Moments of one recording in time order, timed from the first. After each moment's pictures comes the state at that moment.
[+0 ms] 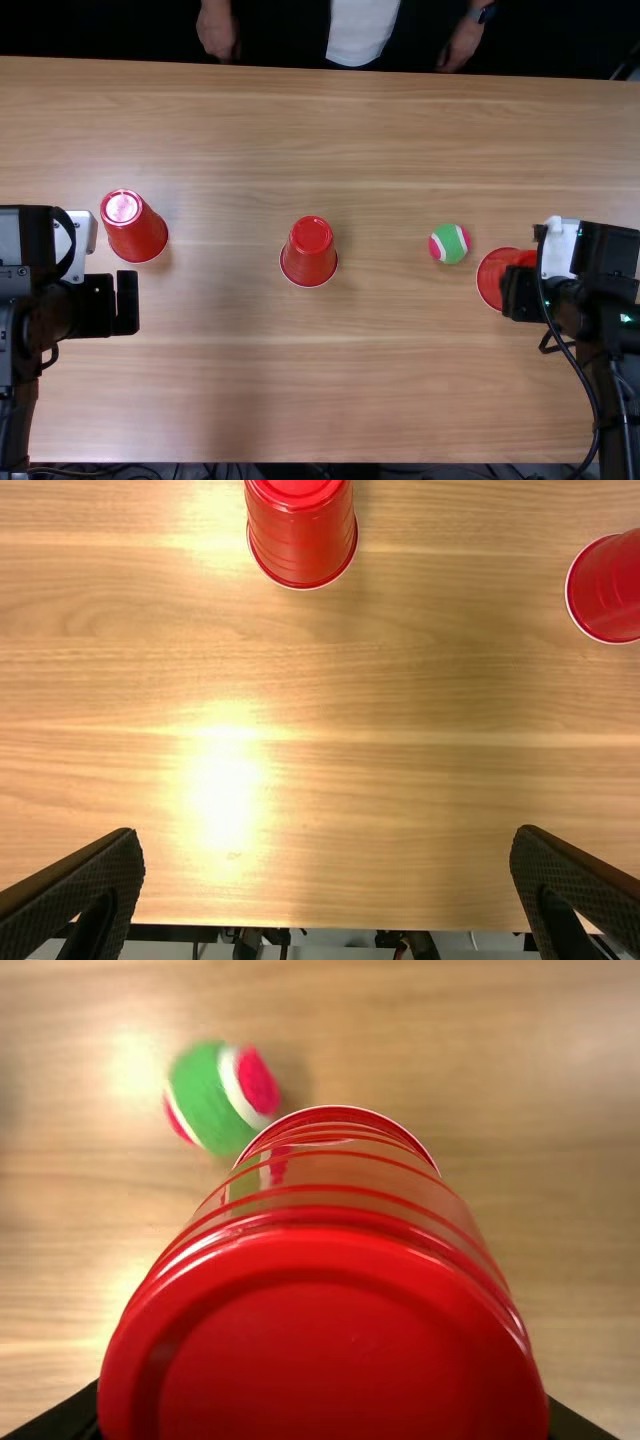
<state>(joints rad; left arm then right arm) 0.04 1.26 1.54 -1.40 0.01 -0.02 -0.16 1.29 1.12 -0.88 -0.08 -0.13</state>
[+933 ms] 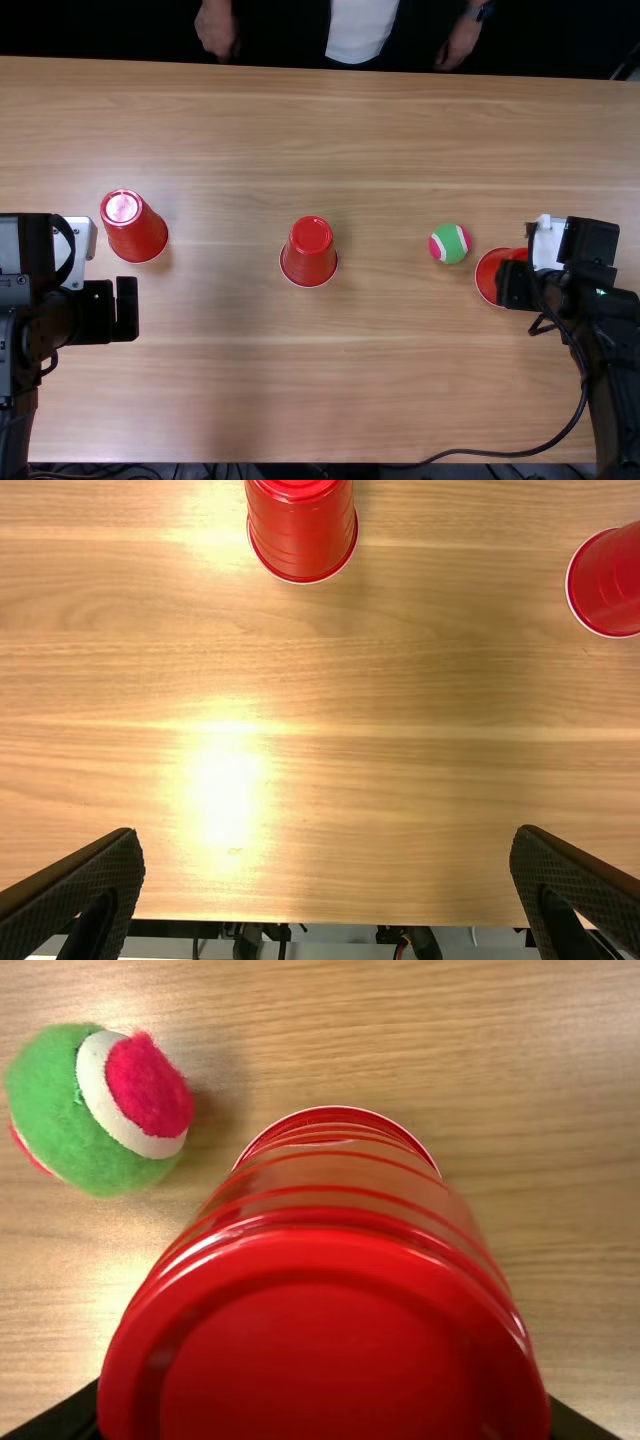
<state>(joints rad) 0.04 1.24 1.52 -1.41 0.01 -0.02 -0.20 1.48 1.00 -0.61 -0.08 -0.14</state>
